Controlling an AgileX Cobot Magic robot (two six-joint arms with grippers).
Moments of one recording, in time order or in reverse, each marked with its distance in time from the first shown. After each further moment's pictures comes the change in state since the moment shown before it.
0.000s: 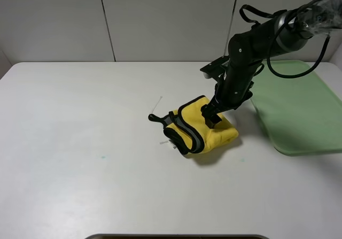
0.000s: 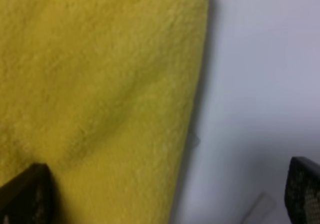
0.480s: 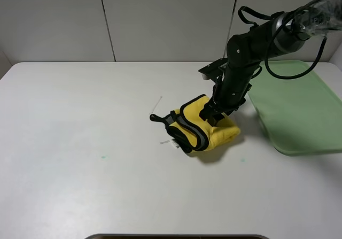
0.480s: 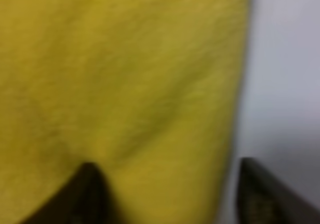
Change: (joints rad) left arm 0.000 0.000 0.000 0.000 0.000 0.000; right arm 0.001 0.010 -0.002 0.036 0.003 -0.002
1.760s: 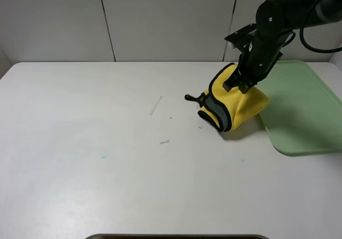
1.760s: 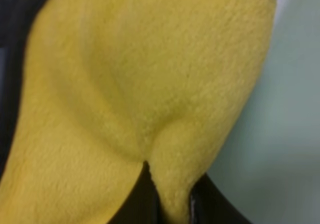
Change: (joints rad) left arm 0.000 0.000 0.000 0.000 0.000 0.000; right arm -0.133 -0.142 -0.069 -0.172 0.056 0.099
